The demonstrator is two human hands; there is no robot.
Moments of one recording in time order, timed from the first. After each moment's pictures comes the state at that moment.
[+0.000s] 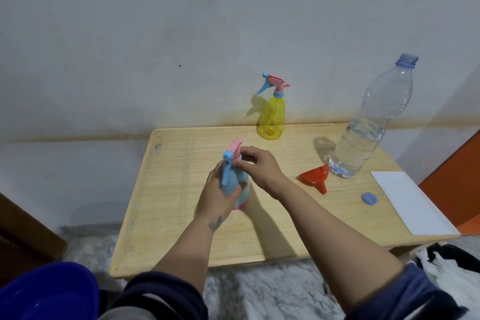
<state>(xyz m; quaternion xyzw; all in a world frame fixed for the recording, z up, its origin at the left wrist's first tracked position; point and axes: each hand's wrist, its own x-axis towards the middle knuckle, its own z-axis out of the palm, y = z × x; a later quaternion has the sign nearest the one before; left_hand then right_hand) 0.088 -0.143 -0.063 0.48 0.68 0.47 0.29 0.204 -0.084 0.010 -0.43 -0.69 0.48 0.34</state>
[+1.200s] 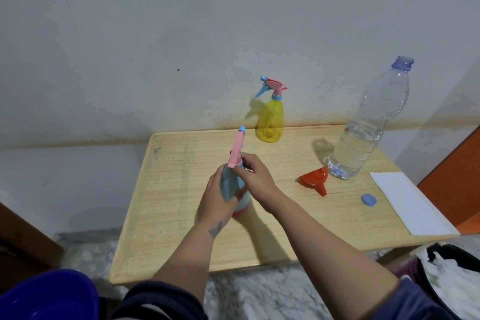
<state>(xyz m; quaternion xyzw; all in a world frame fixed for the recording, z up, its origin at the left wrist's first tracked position) 0.087 -0.144 -0.063 0.50 0.65 0.48 0.31 0.194 -0.103 0.000 -0.44 -0.65 0.49 0.38</state>
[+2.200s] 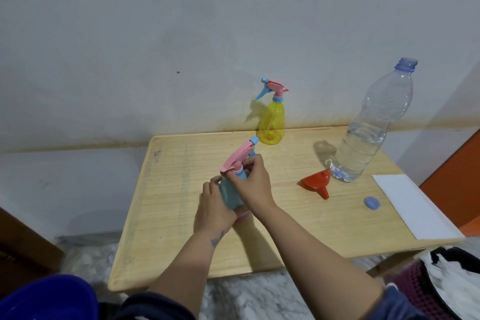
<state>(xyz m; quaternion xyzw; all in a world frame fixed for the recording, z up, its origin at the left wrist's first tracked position) 0.081 -0.145 -0.071 0.51 0.75 0.33 0.25 0.177 -0.110 -0.005 -0.50 -0.61 0.44 0.43</state>
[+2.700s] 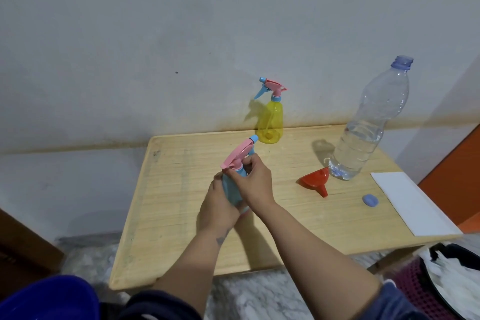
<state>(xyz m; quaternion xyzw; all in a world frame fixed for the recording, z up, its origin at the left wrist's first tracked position) 0.095 -0.149 -0.060 0.49 0.74 0.38 0.26 0.177 -0.109 -0.006 -0.52 -0.61 0.41 0.44</state>
